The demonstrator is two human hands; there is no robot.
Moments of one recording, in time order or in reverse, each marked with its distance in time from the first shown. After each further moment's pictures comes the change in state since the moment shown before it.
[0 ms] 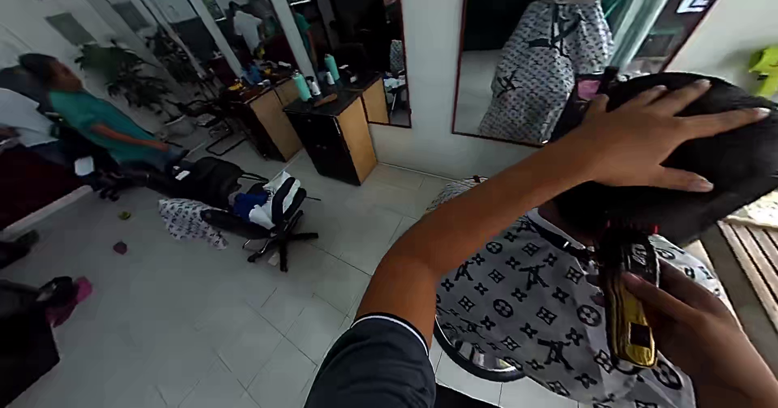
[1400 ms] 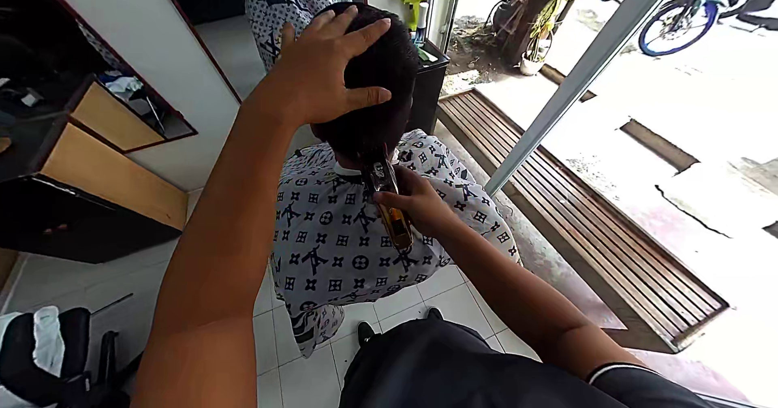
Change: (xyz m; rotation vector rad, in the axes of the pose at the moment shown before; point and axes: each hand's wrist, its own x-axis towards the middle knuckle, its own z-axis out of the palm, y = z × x) left_hand 0.028 -0.041 -0.007 -0.001 -0.106 0.220; right_hand -0.004 0.008 0.047 0.041 0.140 0.031
